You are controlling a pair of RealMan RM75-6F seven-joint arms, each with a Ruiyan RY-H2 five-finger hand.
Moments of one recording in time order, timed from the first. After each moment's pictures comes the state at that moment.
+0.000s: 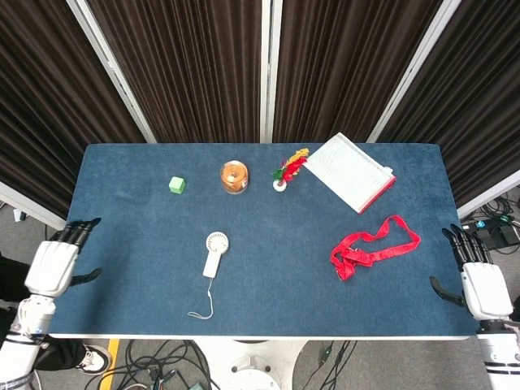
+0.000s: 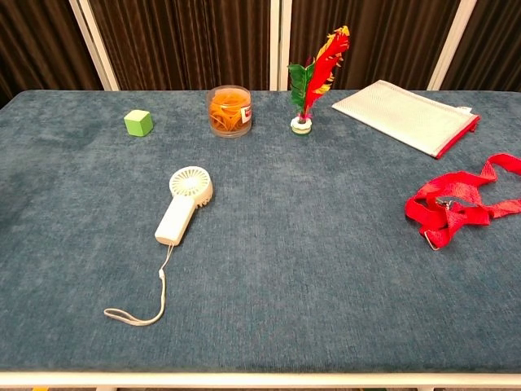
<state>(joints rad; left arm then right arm) -0.23 -1.22 -0.06 -1.53 1.53 1.41 0.07 0.11 -1.10 0.07 -1.63 -1.49 1.44 0.12</state>
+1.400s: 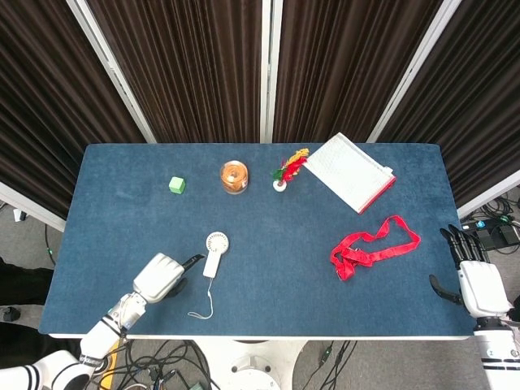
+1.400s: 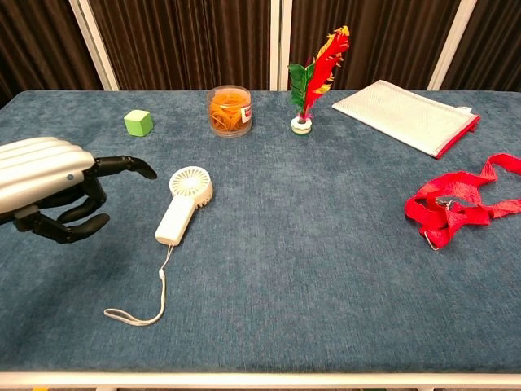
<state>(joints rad) -0.48 -1.48 0.00 -1.53 1.59 1.08 0.24 0.12 -1.10 0.08 -1.64 -1.44 1.39 0.09</state>
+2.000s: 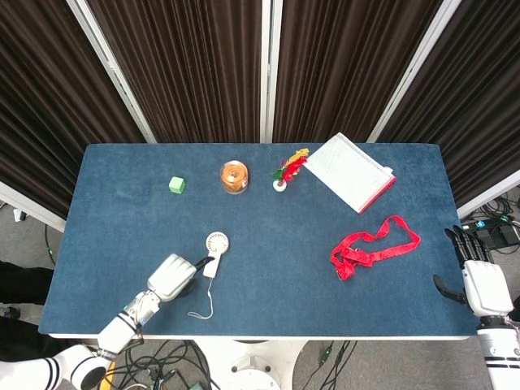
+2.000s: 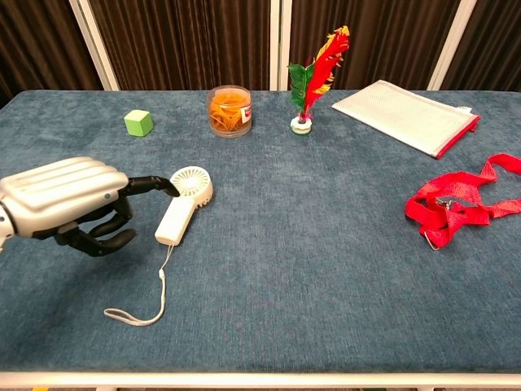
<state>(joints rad) -0.52 -1.58 0.00 -1.44 1.53 1.02 0.28 0.12 -1.10 0.08 -1.61 -1.41 1.37 0.11</state>
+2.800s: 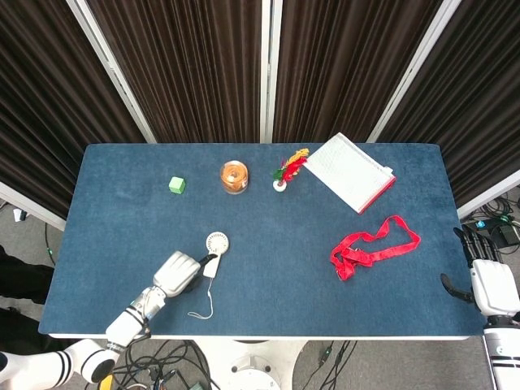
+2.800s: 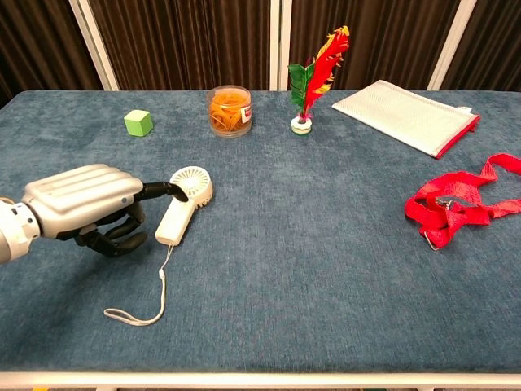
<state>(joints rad) -0.55 -1.64 -0.01 -1.36 1.48 0.99 0.25 0.12 -1.09 0.09 -1.60 -1.39 1.36 0.12</state>
